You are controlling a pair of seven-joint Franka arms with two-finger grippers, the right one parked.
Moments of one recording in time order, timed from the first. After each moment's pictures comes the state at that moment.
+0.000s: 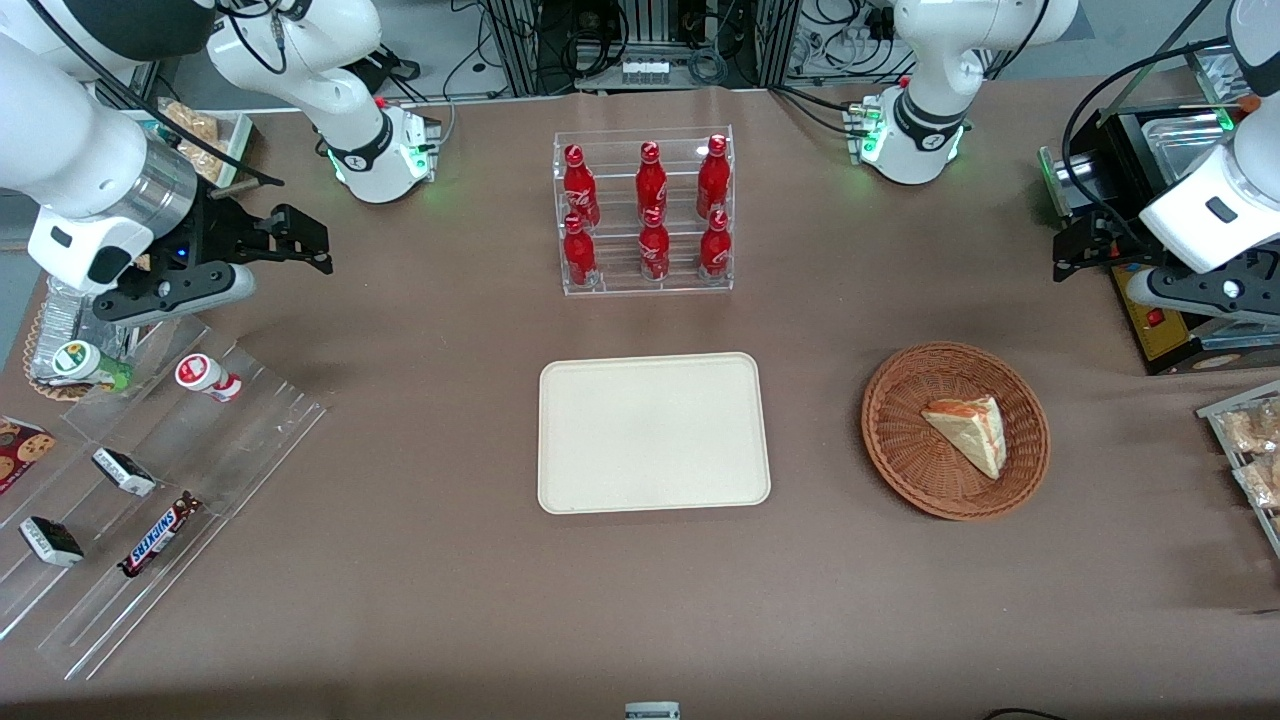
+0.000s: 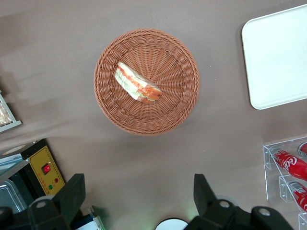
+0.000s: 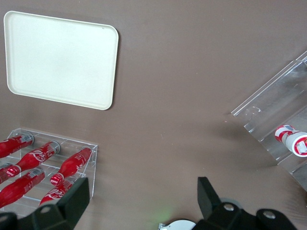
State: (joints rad) arm -0.08 -0.01 0.01 -1.60 0.02 1.50 0.15
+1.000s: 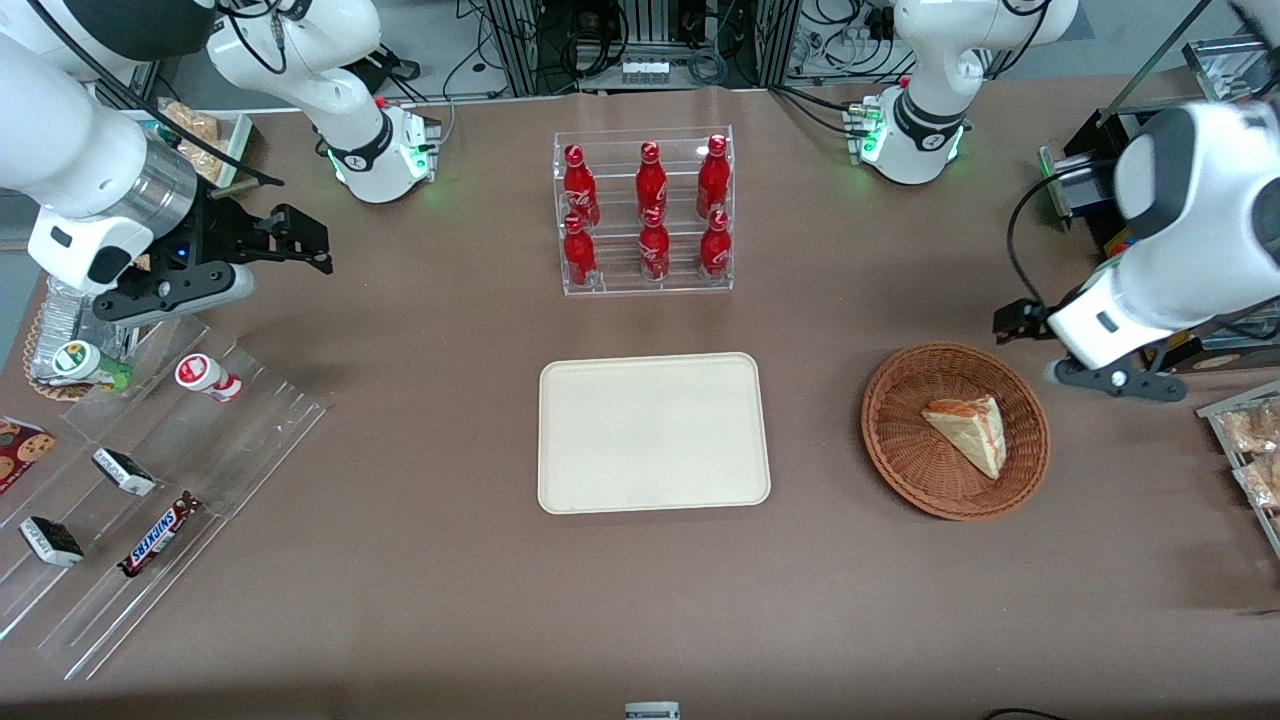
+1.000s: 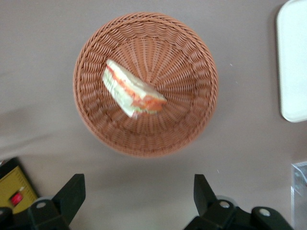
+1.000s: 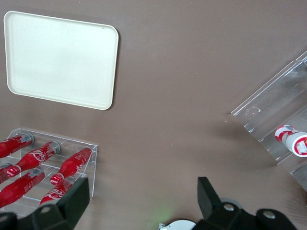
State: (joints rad) arm -0.08 0.07 0.02 -1.92 0.02 1.87 0.15
